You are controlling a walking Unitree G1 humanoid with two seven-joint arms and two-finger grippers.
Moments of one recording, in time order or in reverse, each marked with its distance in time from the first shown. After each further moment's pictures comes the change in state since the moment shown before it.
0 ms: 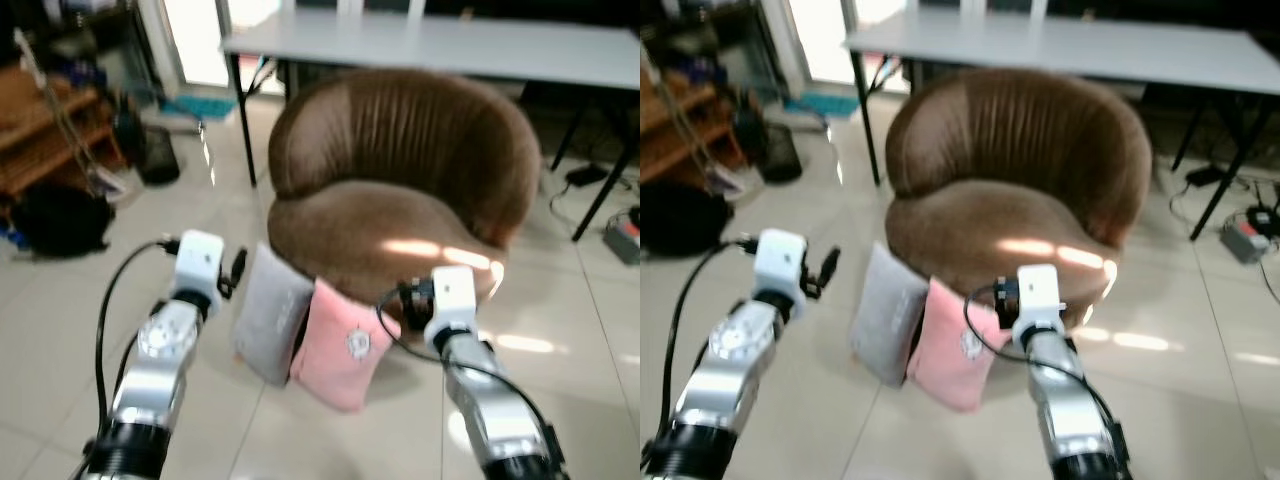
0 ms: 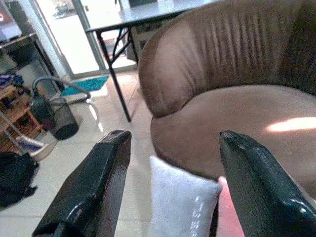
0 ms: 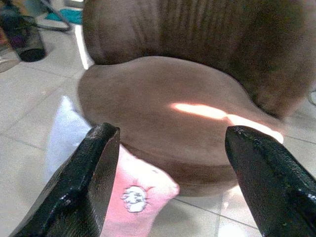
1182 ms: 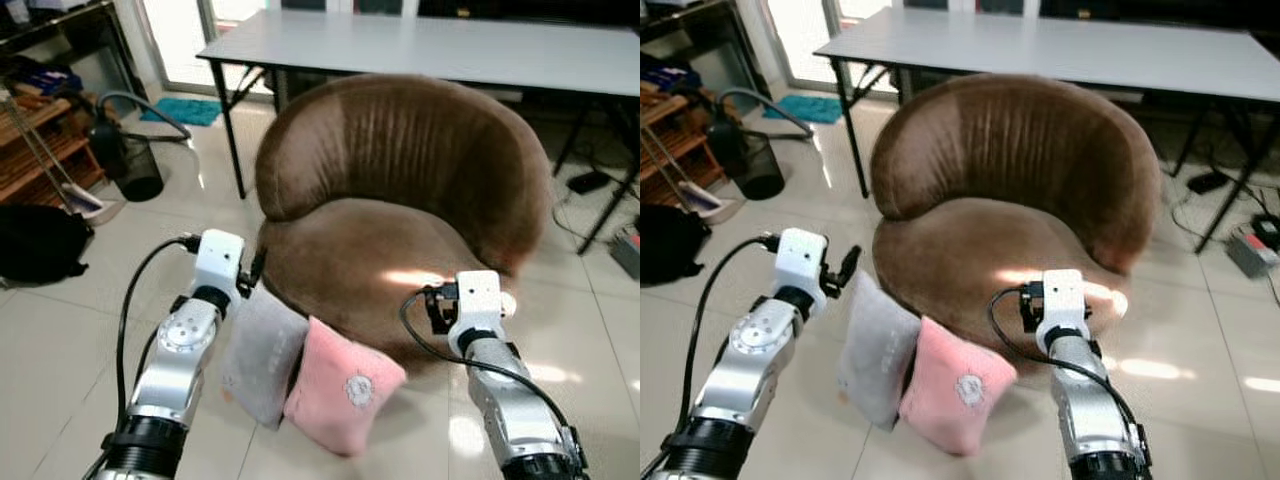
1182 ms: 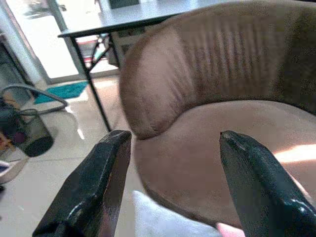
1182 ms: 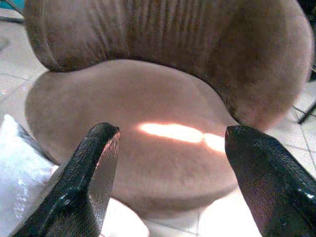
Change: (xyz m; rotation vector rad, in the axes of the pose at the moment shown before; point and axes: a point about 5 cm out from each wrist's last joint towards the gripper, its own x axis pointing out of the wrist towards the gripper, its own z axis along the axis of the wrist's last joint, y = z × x) left arm 0.004 -0.013 0.005 -0.007 -0.020 -0.042; right arm 0.000 -0.014 -0.005 0.003 0.019 -0.049
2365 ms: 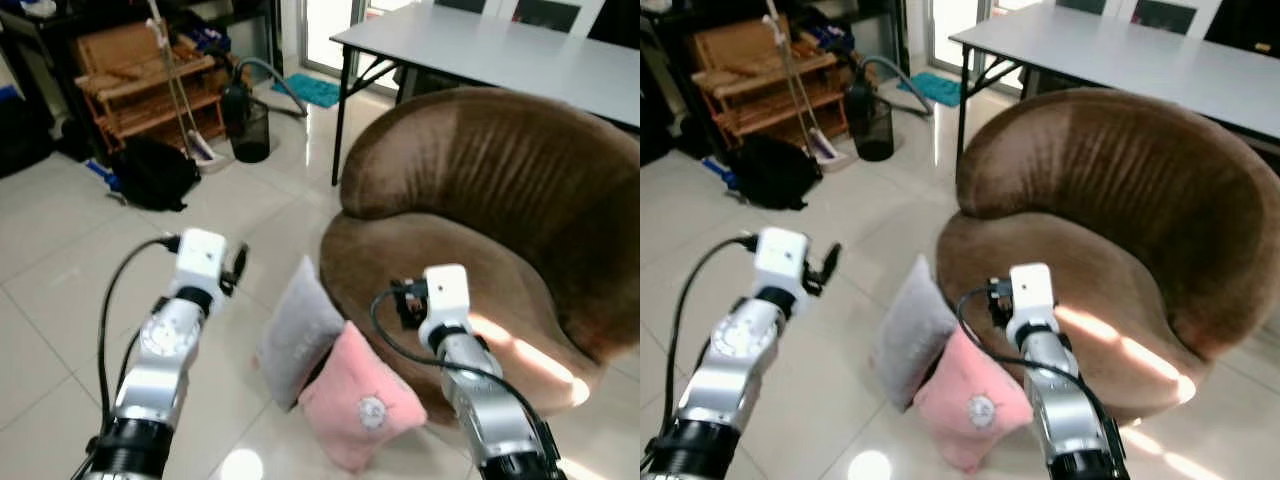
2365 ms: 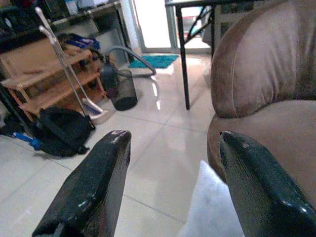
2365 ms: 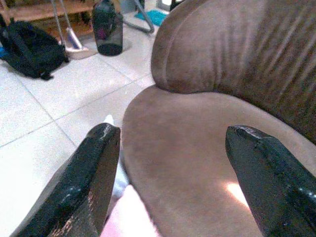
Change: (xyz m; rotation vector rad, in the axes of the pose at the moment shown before) left arm -0.003 0.016 -0.002 0.021 -0.004 0.064; right arm 0.001 0.027 0.010 -0.020 -0.074 0.110
